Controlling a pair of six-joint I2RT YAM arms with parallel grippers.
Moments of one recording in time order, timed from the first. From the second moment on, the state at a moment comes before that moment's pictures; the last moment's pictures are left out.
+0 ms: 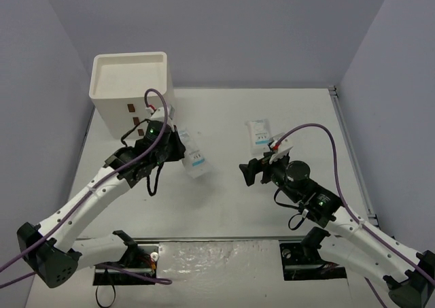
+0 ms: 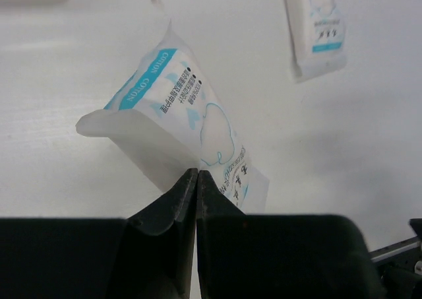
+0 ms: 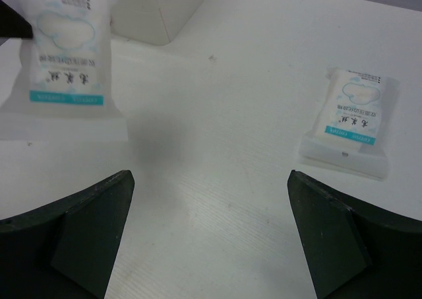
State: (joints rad) left arm -0.65 1.14 1.09 -0.59 -0.20 -0.62; right arm 0.76 0.74 0.55 -0.04 0.18 0.18
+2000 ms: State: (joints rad) left arm 0.21 2.04 2.33 -0.73 0.25 0.02; right arm 0.66 0.96 0.68 -0.11 0.27 0.23
